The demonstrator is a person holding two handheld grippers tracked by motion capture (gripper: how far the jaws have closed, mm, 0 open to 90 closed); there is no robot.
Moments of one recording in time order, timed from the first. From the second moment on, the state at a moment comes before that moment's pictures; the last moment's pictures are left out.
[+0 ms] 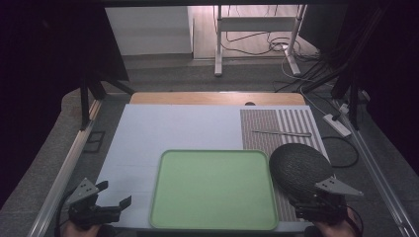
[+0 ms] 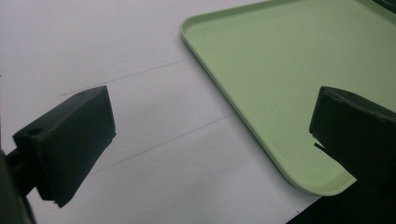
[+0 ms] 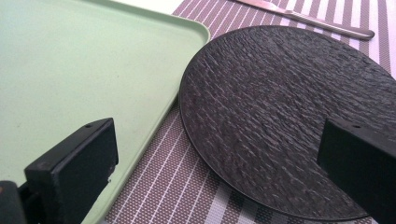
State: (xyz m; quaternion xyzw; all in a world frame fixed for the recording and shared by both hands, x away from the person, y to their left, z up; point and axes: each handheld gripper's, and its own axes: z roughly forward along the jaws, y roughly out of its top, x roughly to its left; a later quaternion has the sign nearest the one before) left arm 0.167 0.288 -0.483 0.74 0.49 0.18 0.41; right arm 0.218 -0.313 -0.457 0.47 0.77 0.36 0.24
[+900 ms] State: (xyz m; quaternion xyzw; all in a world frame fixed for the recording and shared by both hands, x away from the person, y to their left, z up) left arm 0.169 0.289 -0.483 0.74 0.49 0.17 0.41; right arm 0.219 -0.307 -0.459 0.46 0.79 0.34 0.23
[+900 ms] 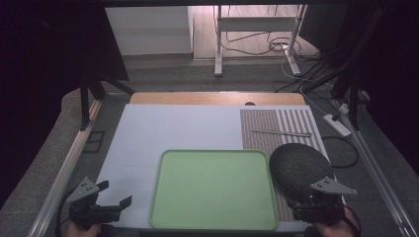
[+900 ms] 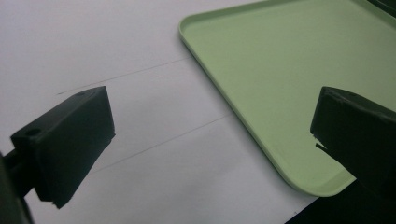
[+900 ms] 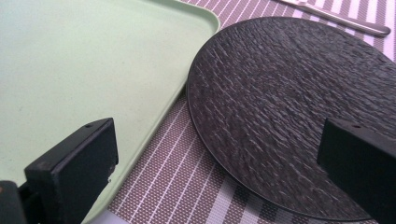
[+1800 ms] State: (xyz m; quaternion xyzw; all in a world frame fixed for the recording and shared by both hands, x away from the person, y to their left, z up) left arm 0.172 0.288 -0.484 0.76 0.49 0.16 0.41; right arm 0.241 -0.300 -0.450 0.42 0.81 0.34 0.23
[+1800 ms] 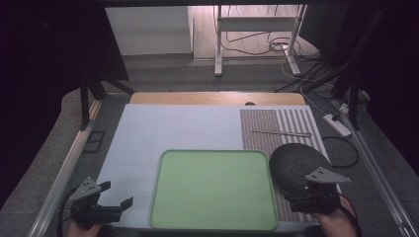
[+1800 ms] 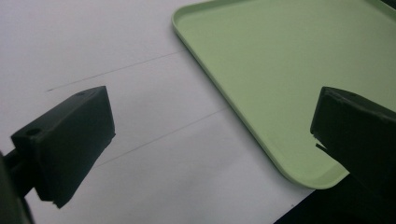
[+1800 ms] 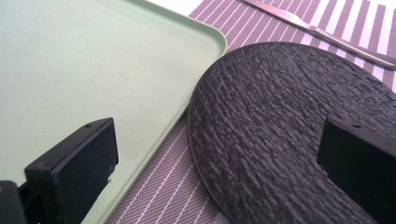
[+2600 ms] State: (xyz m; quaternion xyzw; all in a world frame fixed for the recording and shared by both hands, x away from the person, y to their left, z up) left arm 0.172 0.289 -0.484 0.75 0.49 0.15 0.41; right arm 0.305 -0.312 -0.458 0.45 0.81 0.30 0.22
